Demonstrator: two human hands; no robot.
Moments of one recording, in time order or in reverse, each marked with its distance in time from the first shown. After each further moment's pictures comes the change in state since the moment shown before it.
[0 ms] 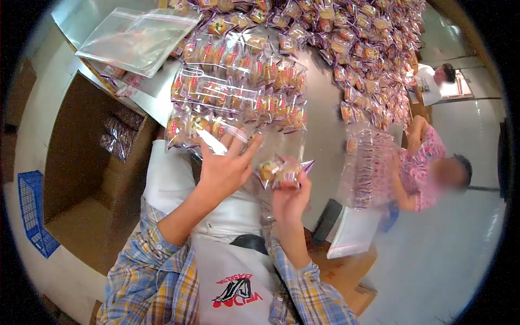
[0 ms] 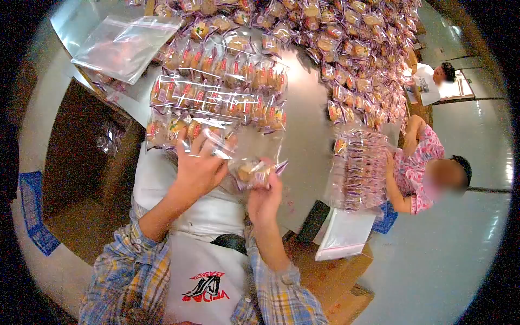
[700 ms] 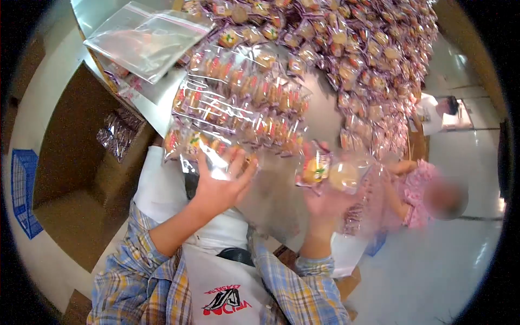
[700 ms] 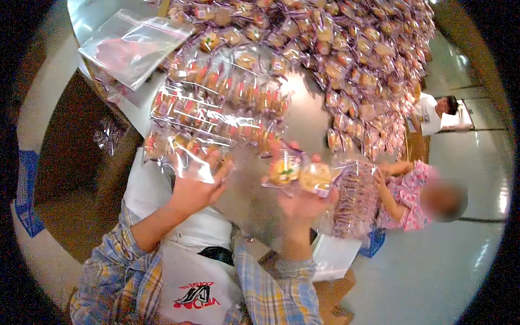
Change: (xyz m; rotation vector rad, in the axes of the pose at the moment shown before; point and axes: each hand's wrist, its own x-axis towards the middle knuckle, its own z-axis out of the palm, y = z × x) left_hand -0.008 0.002 0.018 0.045 0.006 -0.003; right_hand 0.082 -0.109 0.008 0.332 -0.739 0.018
